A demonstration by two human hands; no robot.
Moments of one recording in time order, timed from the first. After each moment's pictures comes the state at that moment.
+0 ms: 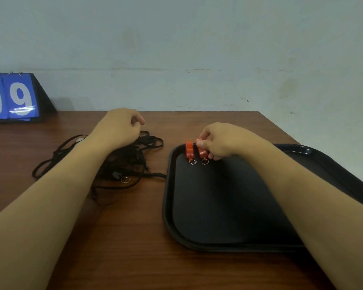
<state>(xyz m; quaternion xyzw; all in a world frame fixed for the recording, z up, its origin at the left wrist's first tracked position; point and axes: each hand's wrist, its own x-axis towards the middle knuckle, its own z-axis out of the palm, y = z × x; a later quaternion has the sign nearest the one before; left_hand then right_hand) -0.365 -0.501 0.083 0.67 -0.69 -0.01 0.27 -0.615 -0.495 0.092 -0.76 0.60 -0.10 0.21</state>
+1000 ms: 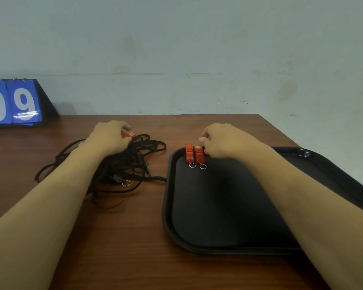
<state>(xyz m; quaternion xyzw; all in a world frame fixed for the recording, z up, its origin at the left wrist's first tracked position) -0.336 -0.510 0.070 0.73 -0.66 -0.03 0.18 -0.615 -0.499 0.091 -0.77 0.62 -0.10 0.10</state>
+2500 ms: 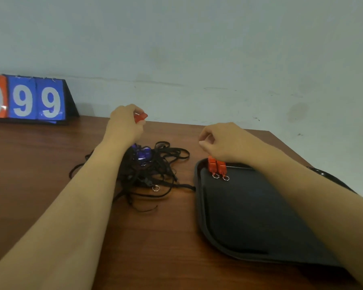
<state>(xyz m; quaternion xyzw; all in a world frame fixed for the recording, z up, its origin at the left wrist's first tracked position) -0.311 -0.507 0.091 0.68 -0.59 0.00 0.44 -0.563 -0.479 0.122 -0.83 0.54 -0.12 0.01</state>
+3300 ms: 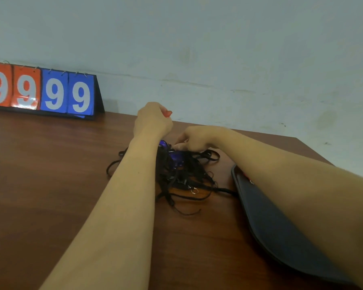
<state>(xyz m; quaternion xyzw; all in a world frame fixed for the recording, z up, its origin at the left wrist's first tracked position) -0.287 -0.511 0.093 0.68 -0.54 -0.10 0.49 -0.424 -0.559 0.098 -0.87 0.48 0.06 0.11</state>
